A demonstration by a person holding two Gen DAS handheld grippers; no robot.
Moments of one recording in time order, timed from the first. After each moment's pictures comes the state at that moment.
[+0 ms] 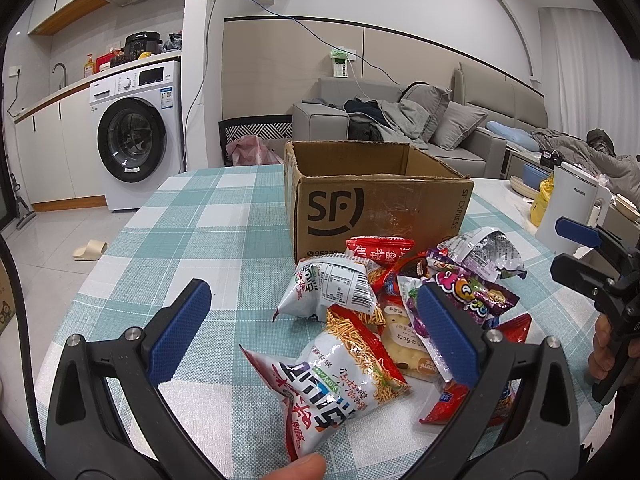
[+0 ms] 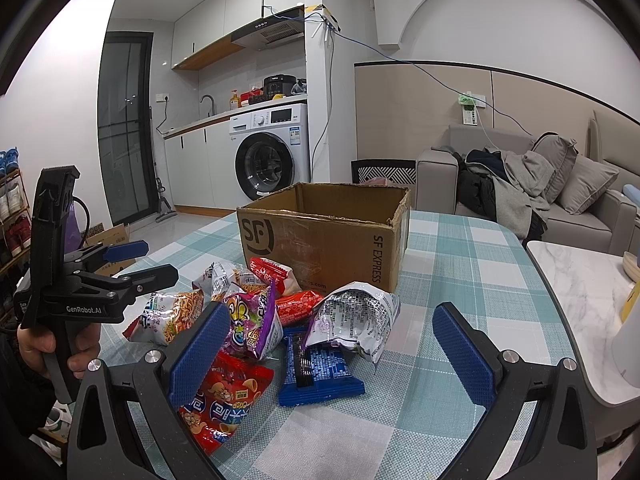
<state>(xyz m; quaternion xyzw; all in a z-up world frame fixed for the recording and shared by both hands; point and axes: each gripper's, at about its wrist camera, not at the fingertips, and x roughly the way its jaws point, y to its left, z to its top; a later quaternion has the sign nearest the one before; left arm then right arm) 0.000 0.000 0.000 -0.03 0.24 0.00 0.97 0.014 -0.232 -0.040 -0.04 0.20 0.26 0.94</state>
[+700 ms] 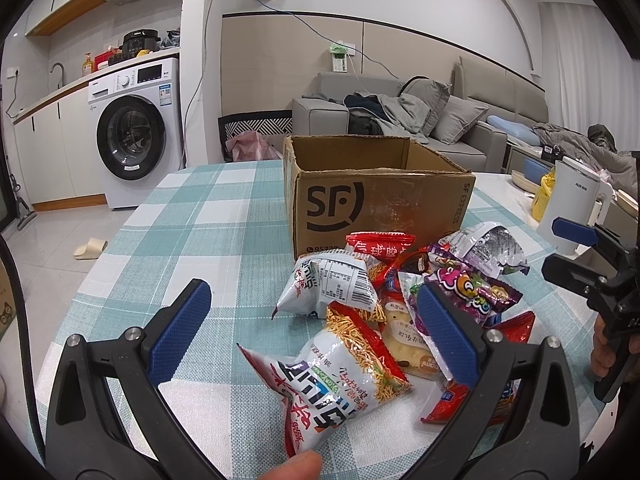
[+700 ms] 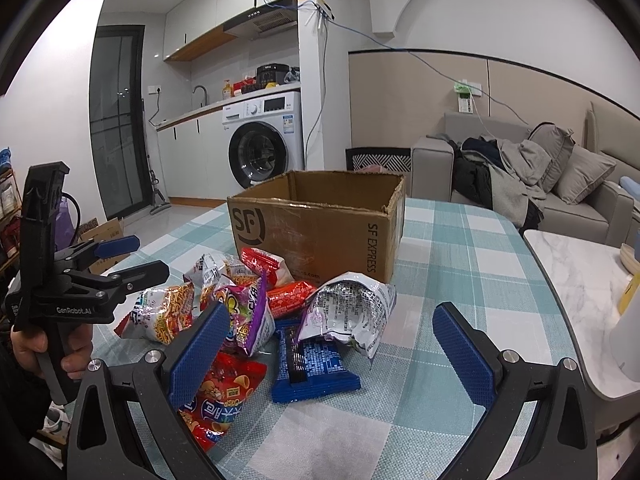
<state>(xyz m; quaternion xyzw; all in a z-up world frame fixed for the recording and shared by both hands) 0.006 0.001 -0.001 -0.02 0.24 0.01 0.97 0.026 -0.228 -0.044 -0.04 0.23 0.25 0.94</state>
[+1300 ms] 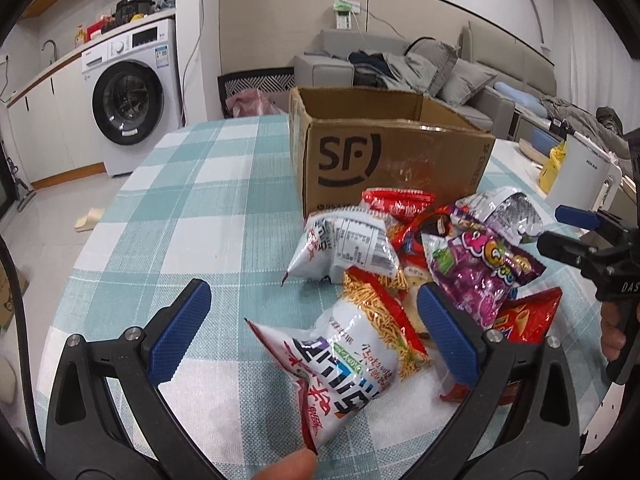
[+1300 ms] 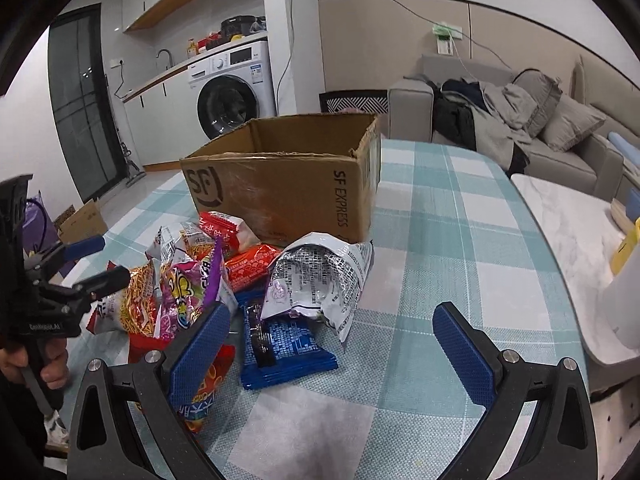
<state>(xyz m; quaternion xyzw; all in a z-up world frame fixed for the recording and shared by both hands) 0.027 0.009 -0.018 -0.02 0.34 0.00 0.94 0.069 -0.228 -0.061 -0.04 0.34 0.20 0.92</state>
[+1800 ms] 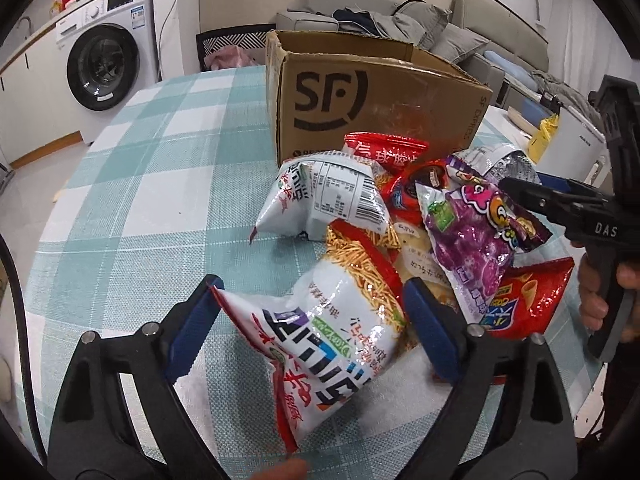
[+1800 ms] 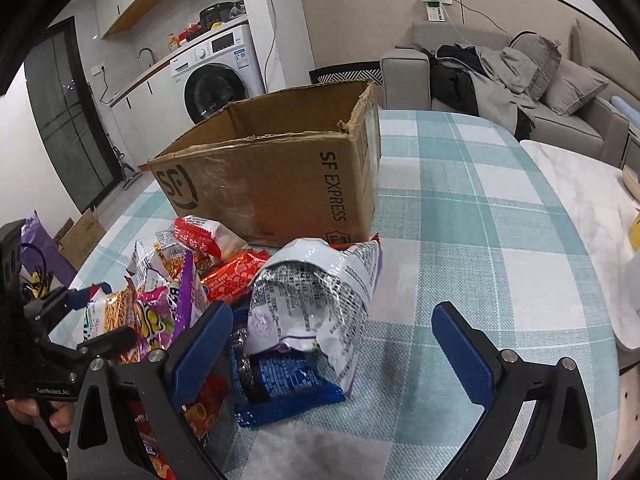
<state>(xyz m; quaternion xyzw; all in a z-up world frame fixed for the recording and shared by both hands) 0.048 0.009 -0.046 -0.04 0.40 -0.04 0.91 0.115 -0.215 -0.079 0.00 0.39 0.20 0.90</state>
